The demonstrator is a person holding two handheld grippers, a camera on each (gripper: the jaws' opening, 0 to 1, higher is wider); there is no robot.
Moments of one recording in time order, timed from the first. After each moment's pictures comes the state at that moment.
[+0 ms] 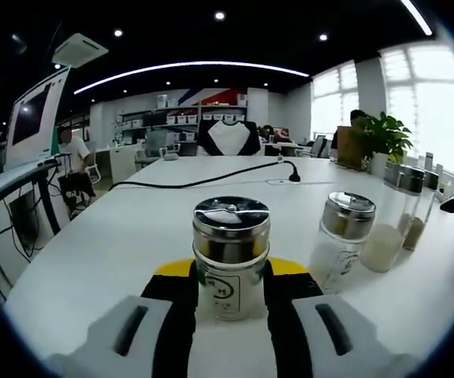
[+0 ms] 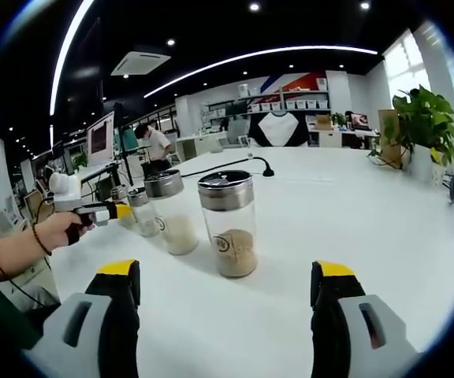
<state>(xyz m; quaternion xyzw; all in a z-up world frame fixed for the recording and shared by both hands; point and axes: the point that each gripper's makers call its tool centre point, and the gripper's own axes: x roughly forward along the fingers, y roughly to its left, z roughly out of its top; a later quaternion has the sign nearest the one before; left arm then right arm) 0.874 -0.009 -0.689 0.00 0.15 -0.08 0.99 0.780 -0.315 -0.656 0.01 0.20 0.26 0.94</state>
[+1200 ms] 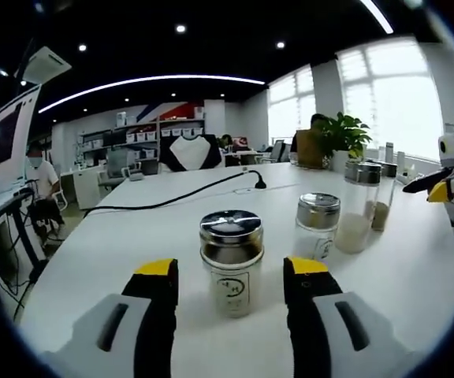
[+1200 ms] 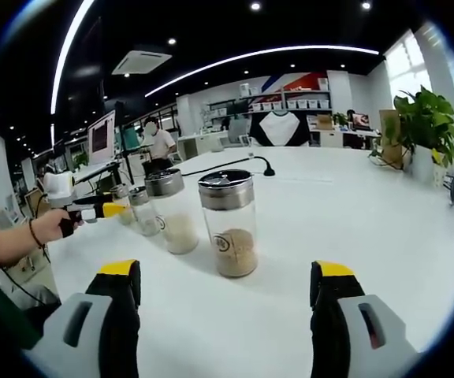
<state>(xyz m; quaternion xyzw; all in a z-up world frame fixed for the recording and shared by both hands) 0.857 -0.005 -0.675 0.04 0.11 -0.22 0.97 0.780 -0.315 -0.657 0.01 0.20 0.26 0.94</state>
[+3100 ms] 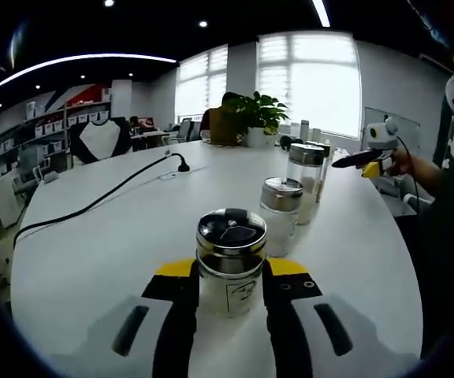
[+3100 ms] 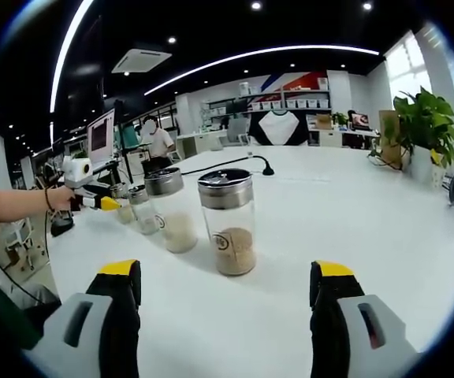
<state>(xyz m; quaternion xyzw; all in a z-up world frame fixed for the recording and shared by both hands) 0.864 -0.022 -0.678 0.06 0.17 -0.46 0.87 0.778 -0.316 -0.657 0.01 0.21 0.26 0.94</state>
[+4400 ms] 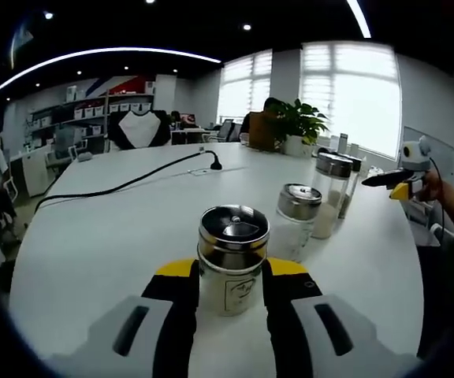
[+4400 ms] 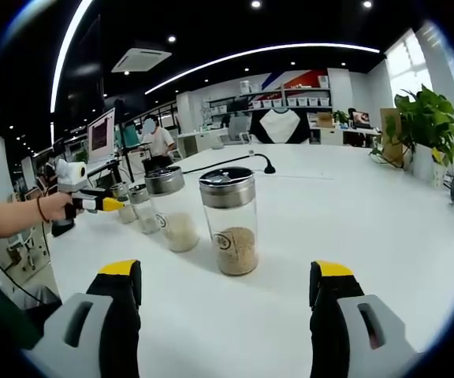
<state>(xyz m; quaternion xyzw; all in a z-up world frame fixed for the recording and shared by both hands) 0.863 -0.018 -0.679 0.01 0.18 -0.35 0.92 0.779 -0.313 -0.658 0.01 0.21 0.26 0.94</state>
